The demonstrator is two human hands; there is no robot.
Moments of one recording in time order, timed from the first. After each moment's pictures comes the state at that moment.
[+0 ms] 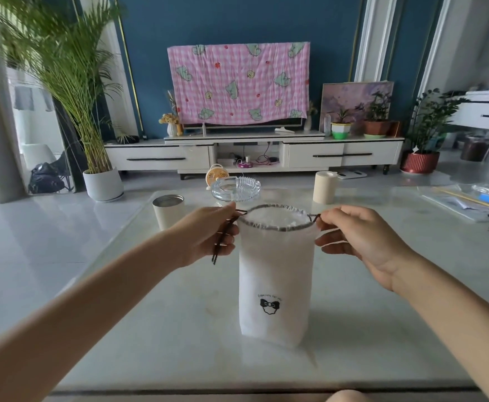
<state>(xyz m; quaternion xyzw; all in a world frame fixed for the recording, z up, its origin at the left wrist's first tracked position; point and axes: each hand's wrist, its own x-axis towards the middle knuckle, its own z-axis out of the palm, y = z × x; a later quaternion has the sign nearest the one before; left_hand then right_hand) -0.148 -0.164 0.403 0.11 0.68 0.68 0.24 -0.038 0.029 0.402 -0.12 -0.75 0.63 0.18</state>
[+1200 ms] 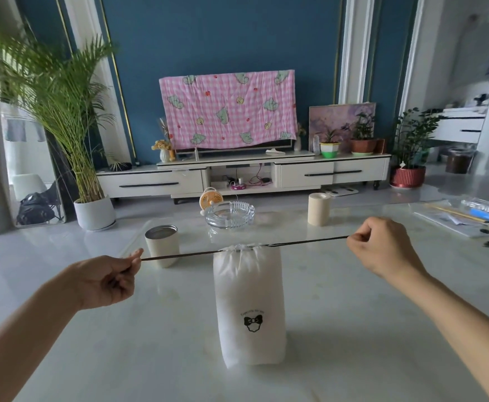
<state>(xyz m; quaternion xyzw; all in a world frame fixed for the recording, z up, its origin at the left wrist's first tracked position) -0.217 -0.279 0.389 -0.13 0.57 0.77 0.24 -0.078 0.105 0.380 -0.21 -0.88 0.23 0.37</state>
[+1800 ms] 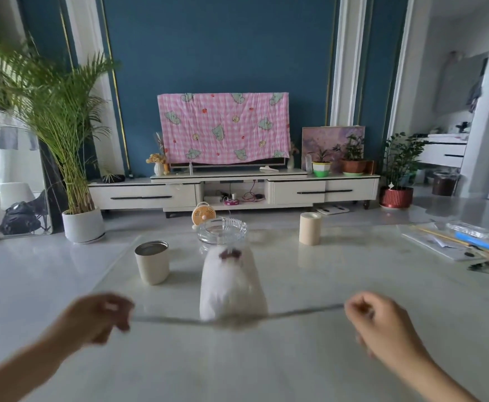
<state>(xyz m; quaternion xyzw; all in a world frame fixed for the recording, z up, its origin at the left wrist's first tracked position) -0.185 -0.290 0.359 0.07 0.82 0.56 0.04 -0.026 0.083 0.332 -0.19 -0.85 0.38 0.32</state>
